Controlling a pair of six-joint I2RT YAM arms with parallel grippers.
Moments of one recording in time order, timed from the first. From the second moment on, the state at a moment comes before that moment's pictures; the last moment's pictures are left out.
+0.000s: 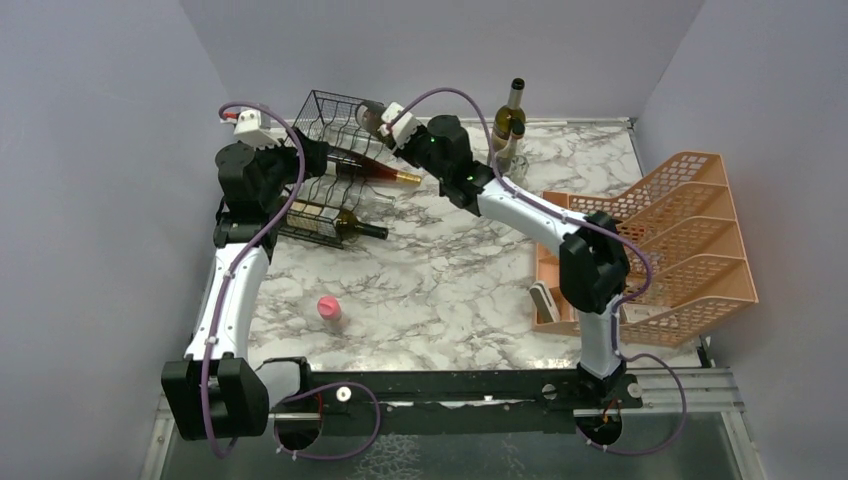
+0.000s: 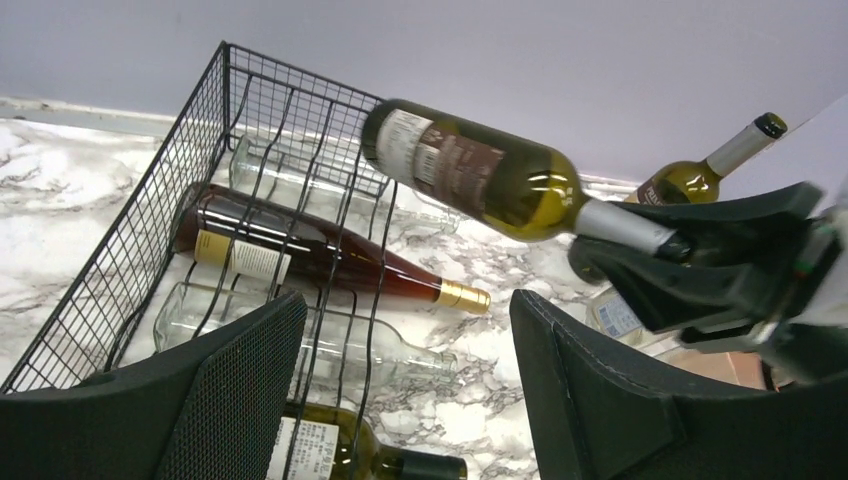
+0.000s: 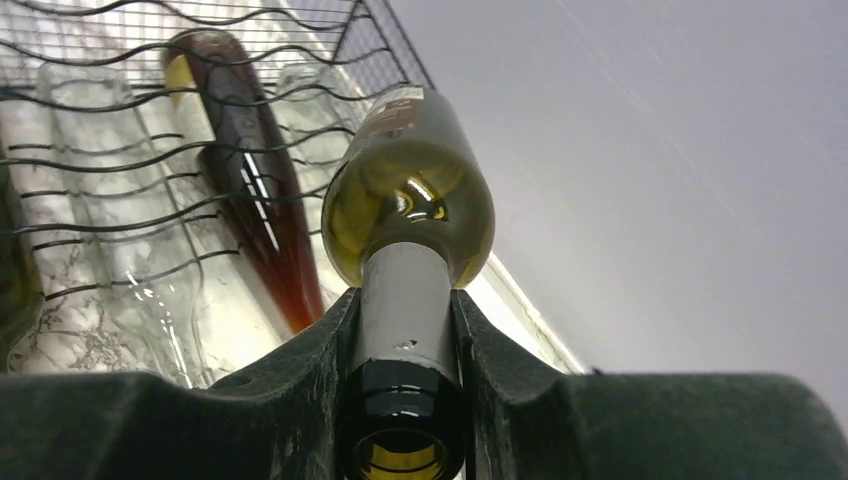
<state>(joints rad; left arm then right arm) 0.05 1.16 1.01 0.07 0.30 -0.35 0.73 2.04 1.71 0.21 0.04 -0.57</state>
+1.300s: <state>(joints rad) 0.05 1.22 0.99 0.16 0.44 -0.42 0.65 1.60 1.78 -1.06 0.14 0.07</state>
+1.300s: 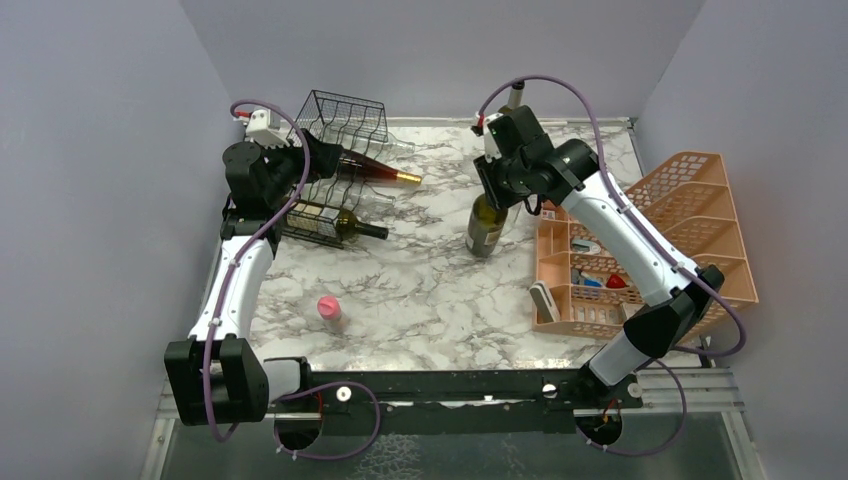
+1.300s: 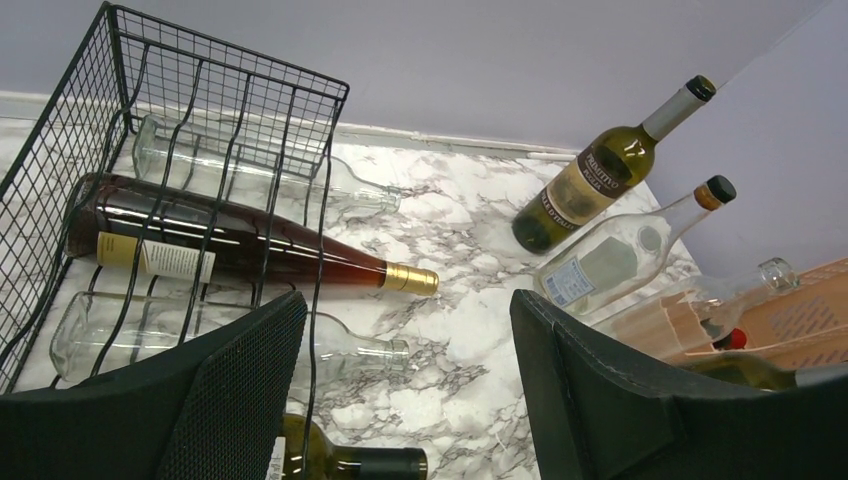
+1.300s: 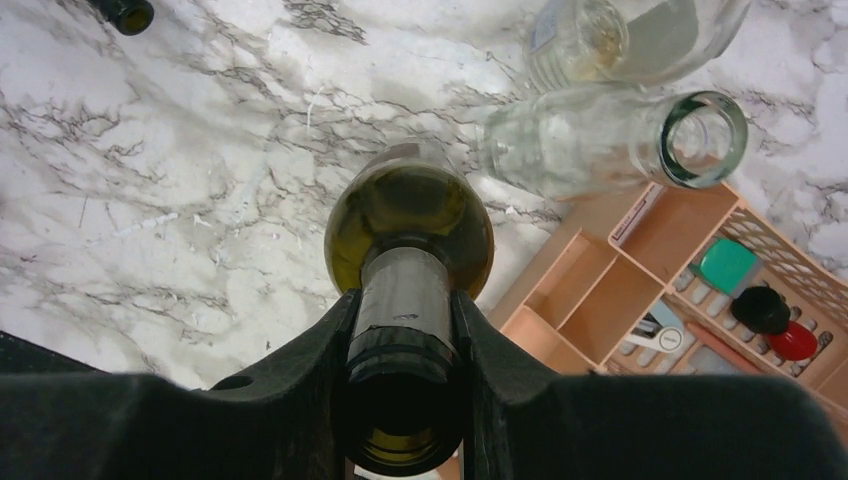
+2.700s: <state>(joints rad) 0.05 1.24 0.98 0.18 0.46 -0.43 0.40 1.56 1.69 -1.07 0.03 0.08</state>
